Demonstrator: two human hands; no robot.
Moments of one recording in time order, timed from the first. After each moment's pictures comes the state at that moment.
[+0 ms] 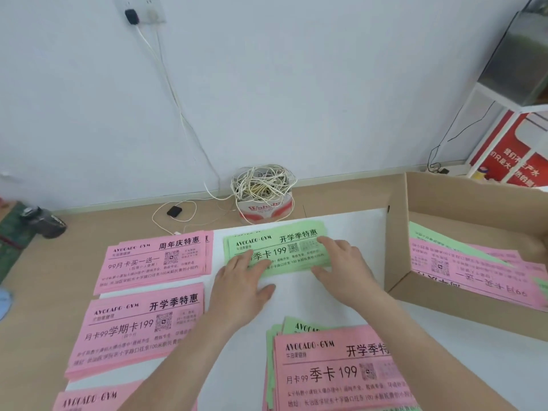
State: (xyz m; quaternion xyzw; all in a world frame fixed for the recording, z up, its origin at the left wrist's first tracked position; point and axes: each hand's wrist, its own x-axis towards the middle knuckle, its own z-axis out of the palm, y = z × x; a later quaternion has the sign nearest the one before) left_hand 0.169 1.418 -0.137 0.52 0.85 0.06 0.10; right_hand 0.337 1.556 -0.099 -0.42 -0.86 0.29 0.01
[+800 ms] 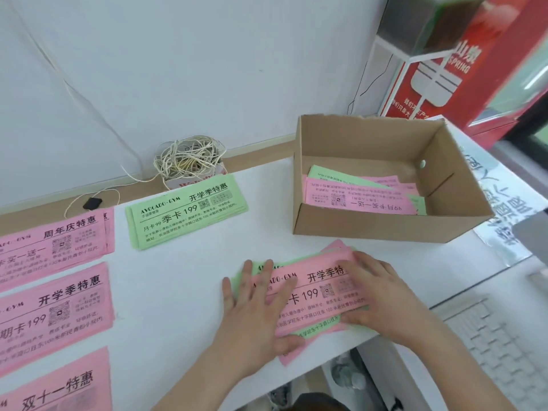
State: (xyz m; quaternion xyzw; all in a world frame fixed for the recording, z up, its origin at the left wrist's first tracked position) left_hand 0.347 1.396 -0.139 0.68 0.70 -0.06 0.21; right_hand 0.563 1.507 -0.104 -0.48 -0.84 0.25 -0.08
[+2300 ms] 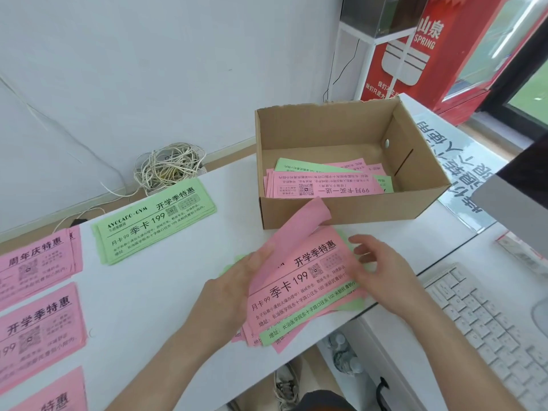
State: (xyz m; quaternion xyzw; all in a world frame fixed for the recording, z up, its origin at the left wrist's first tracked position) left_hand 0.345 1.418 -0.113 0.69 0.65 0.22 0.23; right_hand 0.597 1.514 -0.104 -0.63 -0.66 0.39 0.14
